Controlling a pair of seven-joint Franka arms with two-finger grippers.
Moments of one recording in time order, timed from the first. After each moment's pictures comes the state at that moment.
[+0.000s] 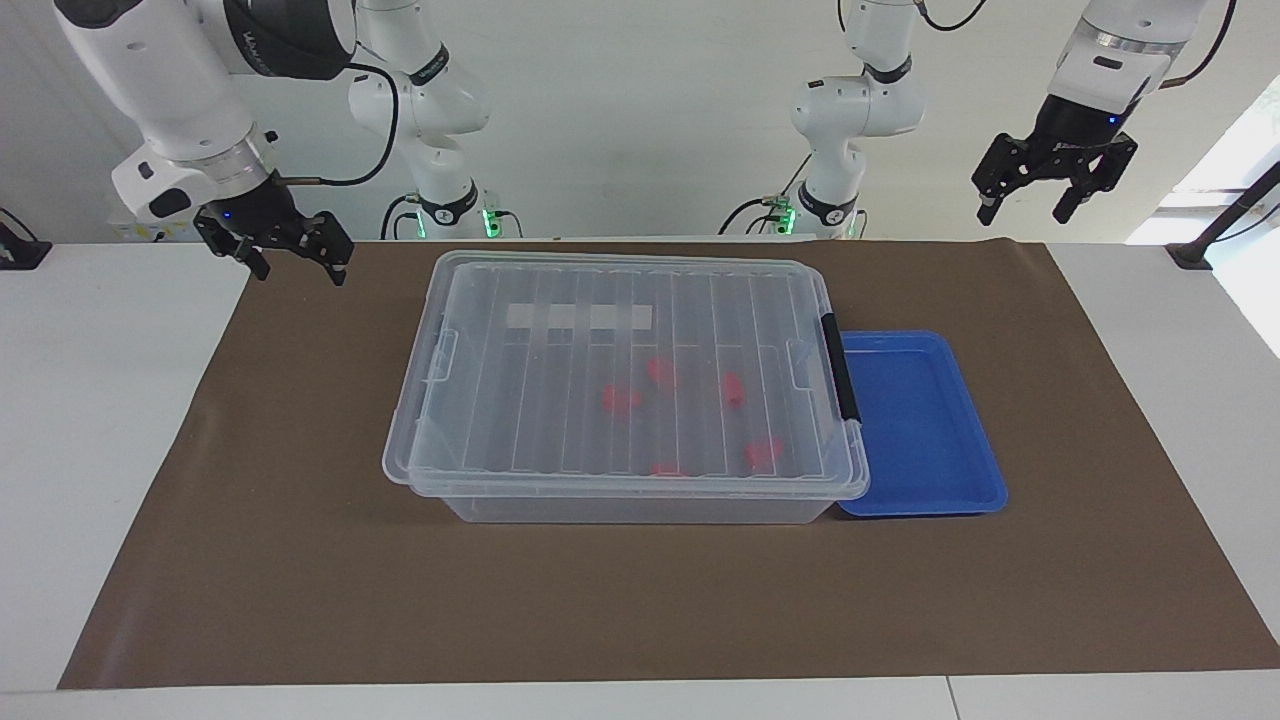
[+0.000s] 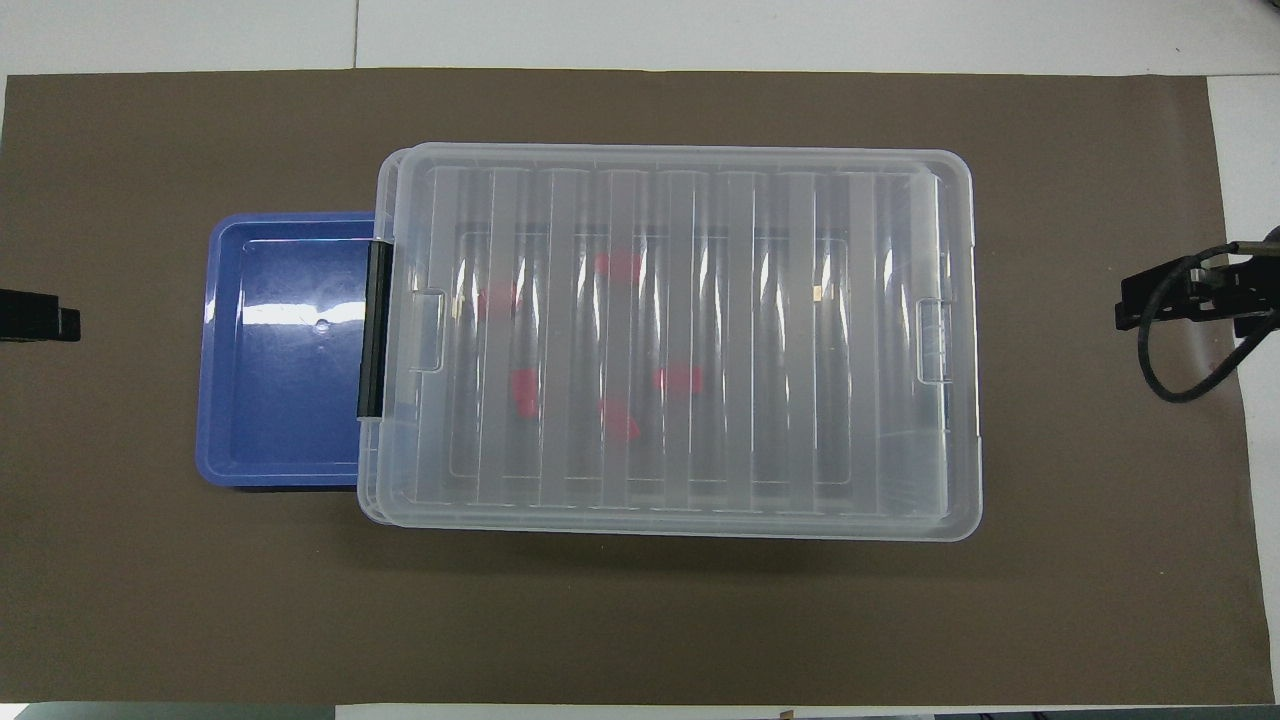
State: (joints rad) left arm -0.05 -0.16 -0.02 -1.60 -0.01 1.55 -0.02; right arm -0.02 -0.01 -0.01 -1.61 -0.02 1.53 0.07
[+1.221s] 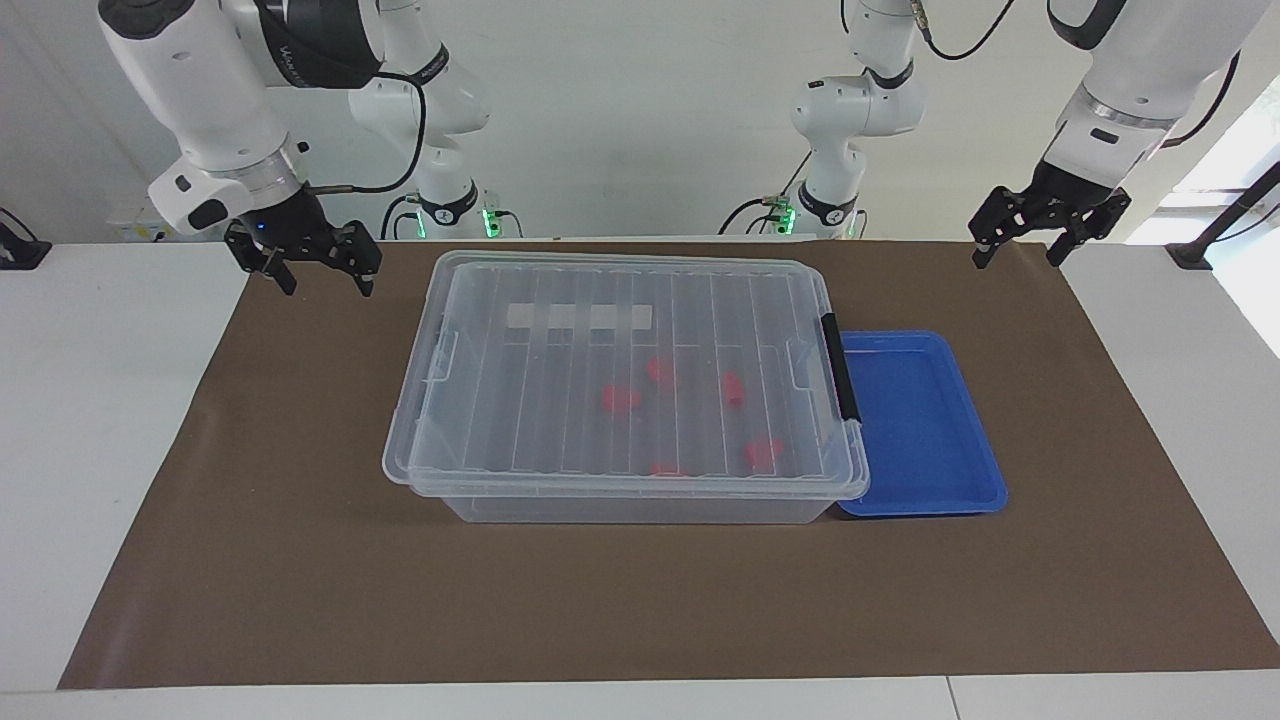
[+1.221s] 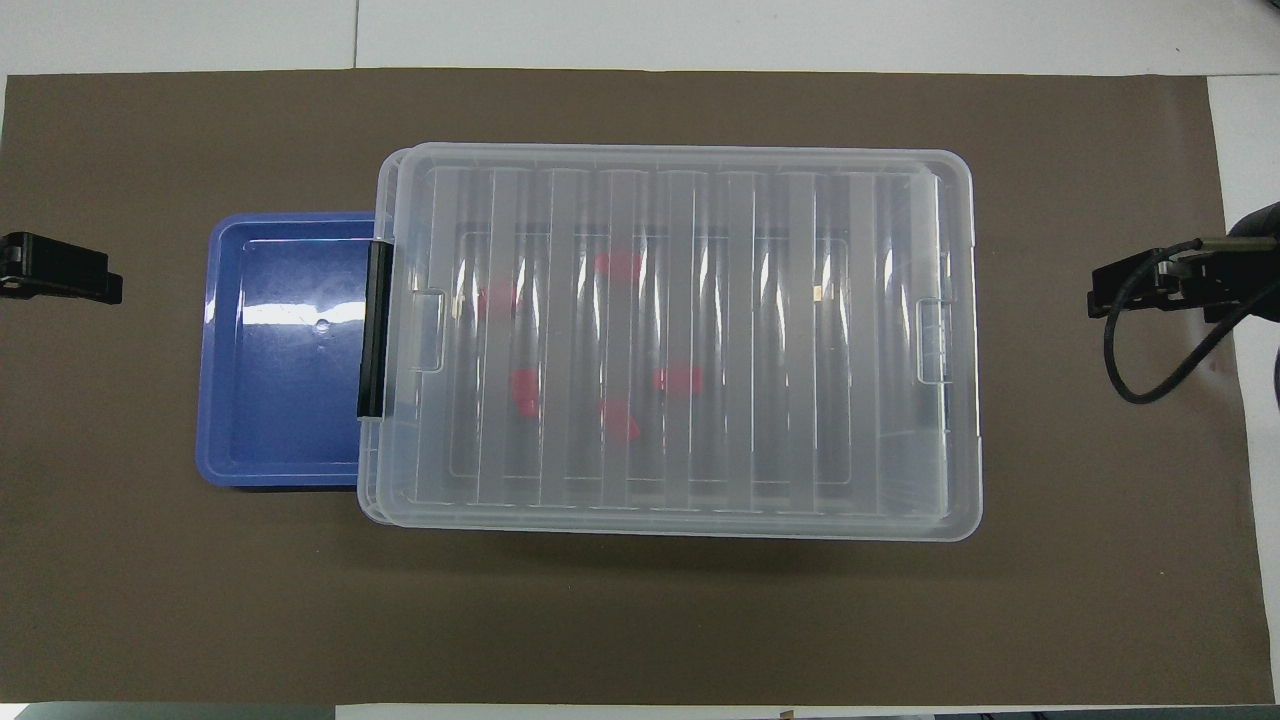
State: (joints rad) left arm -0.04 -0.03 -0.03 -1.55 -0.01 1.55 -0.02; right arm 0.00 0.00 0.03 -1.65 0.00 1.61 0.07
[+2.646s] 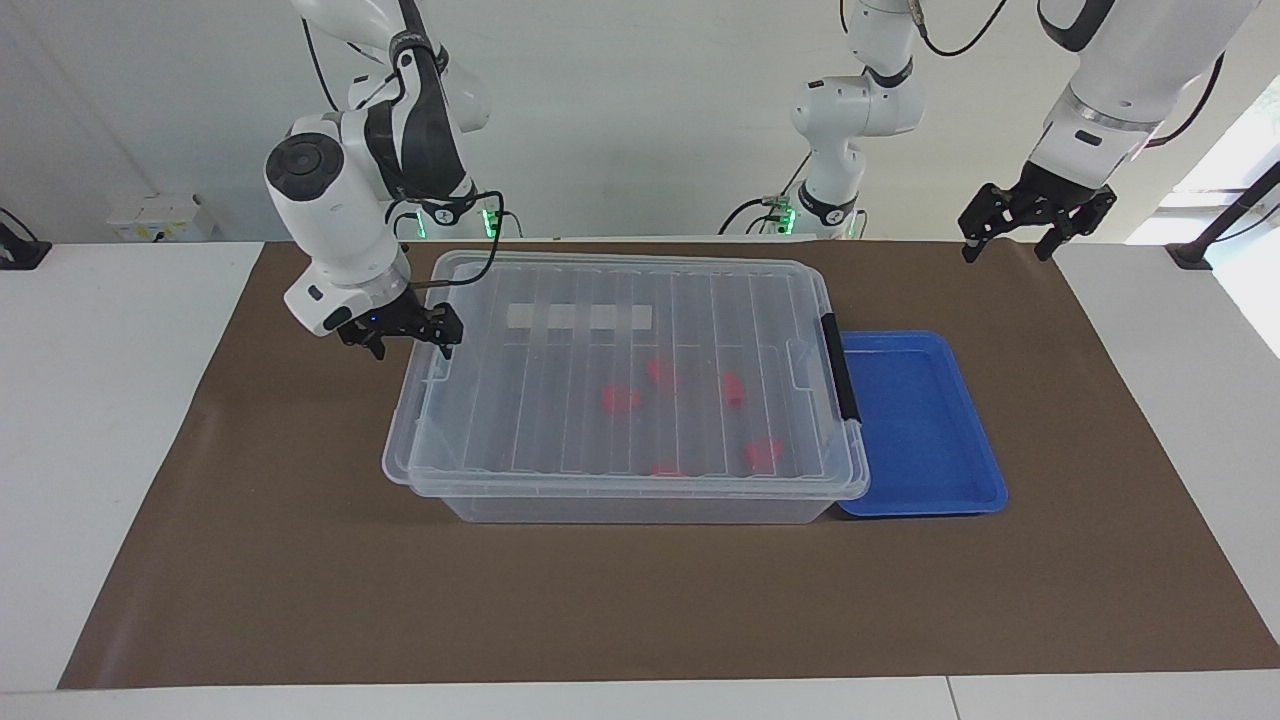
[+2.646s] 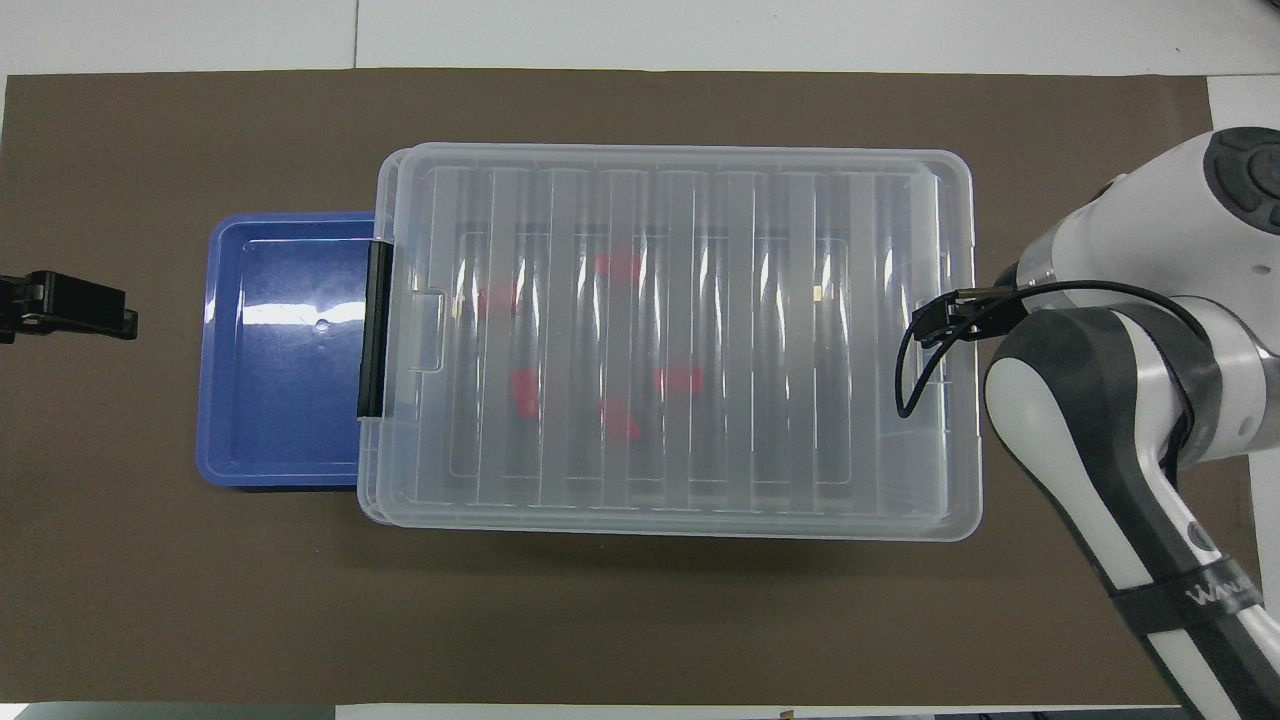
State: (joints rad) left arm -0.04 -0.07 -0.03 -1.61 -0.01 1.53 -0.02; right arm 0.01 0.05 0.11 -1.91 0.00 1.87 0.14
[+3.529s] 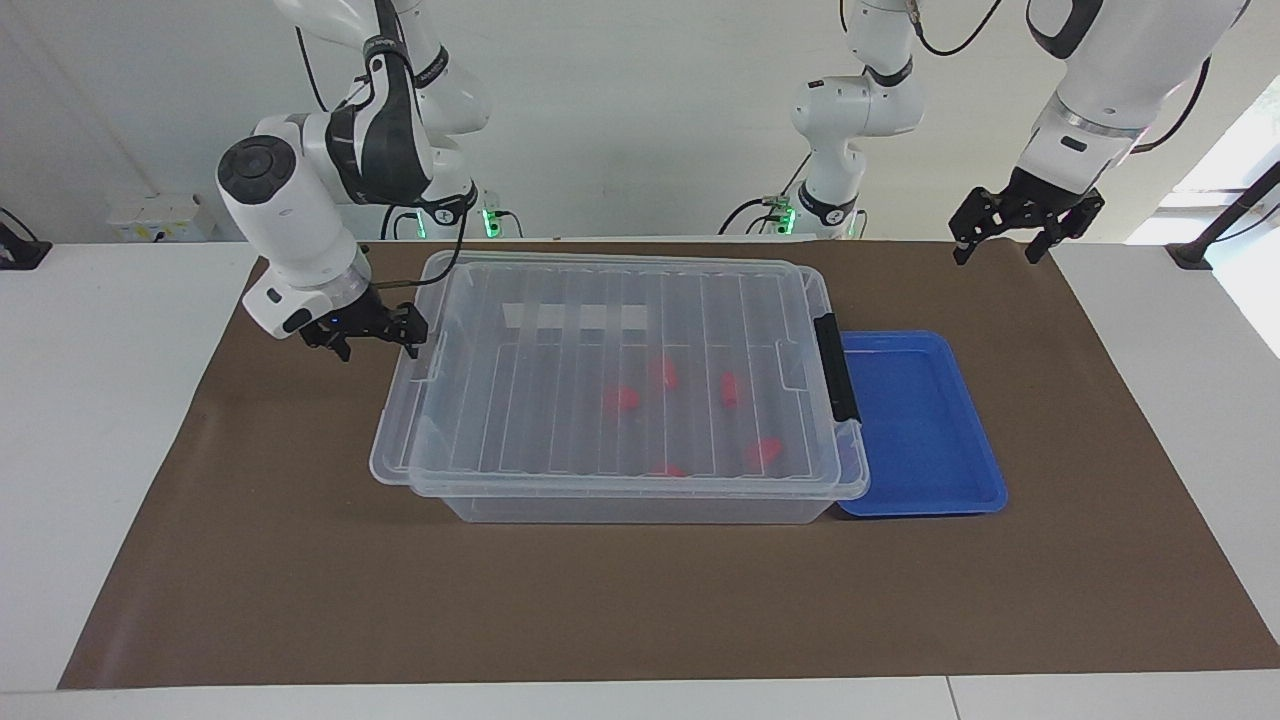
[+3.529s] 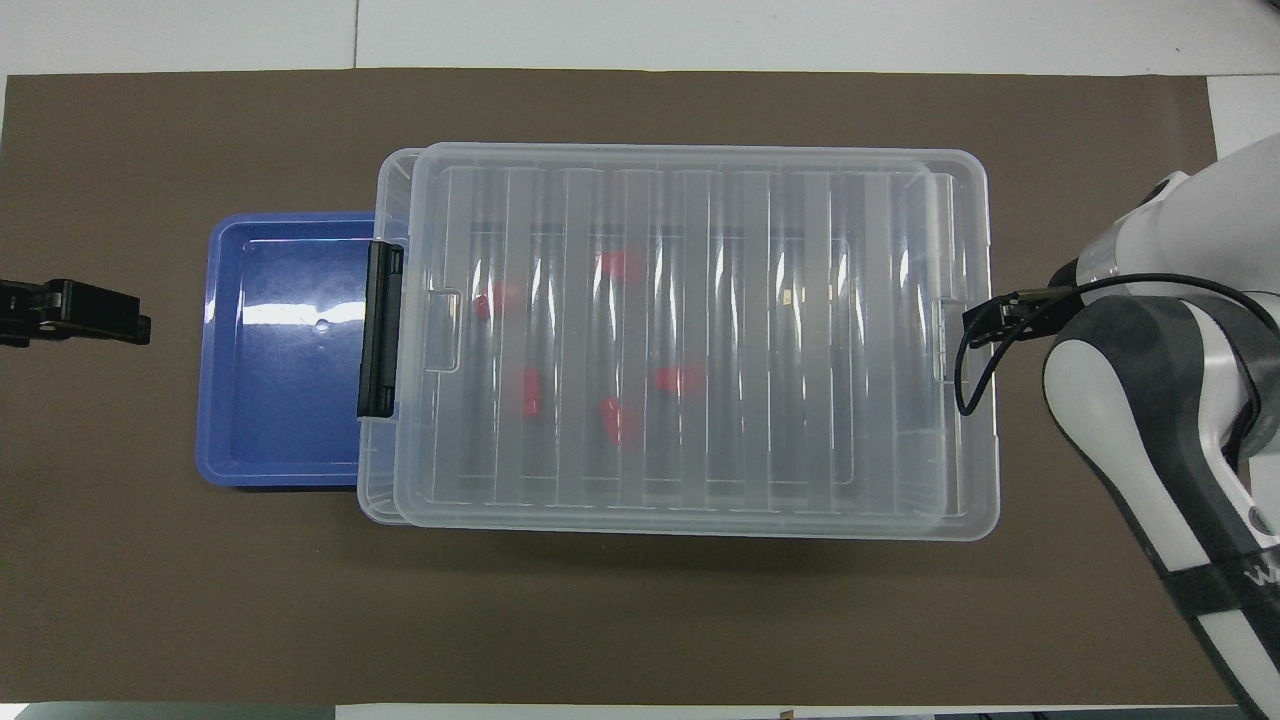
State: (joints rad) left arm -0.05 -0.08 -0.04 -1.64 -0.01 1.56 -0.02; right arm -0.02 0.05 0.05 -1.91 -0.02 1.87 0.01
